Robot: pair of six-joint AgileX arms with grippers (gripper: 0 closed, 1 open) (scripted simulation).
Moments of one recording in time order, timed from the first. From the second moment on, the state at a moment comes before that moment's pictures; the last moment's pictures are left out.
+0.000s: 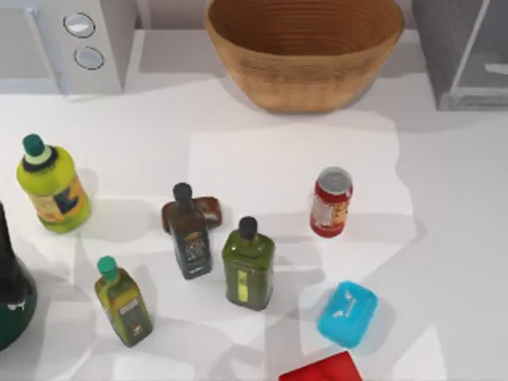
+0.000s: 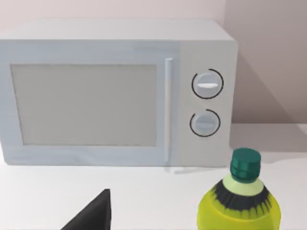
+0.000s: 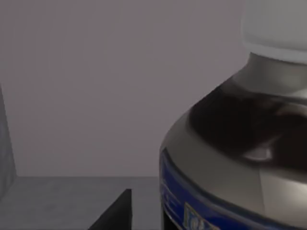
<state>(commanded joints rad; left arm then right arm) 0.00 0.00 0.00 0.00 0.00 0.00 -0.22 2.29 1.35 0.94 -0.19 0.01</state>
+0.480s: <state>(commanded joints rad) 0.00 0.00 0.00 0.00 0.00 0.00 -0.22 2.29 1.35 0.94 -0.19 0.01</state>
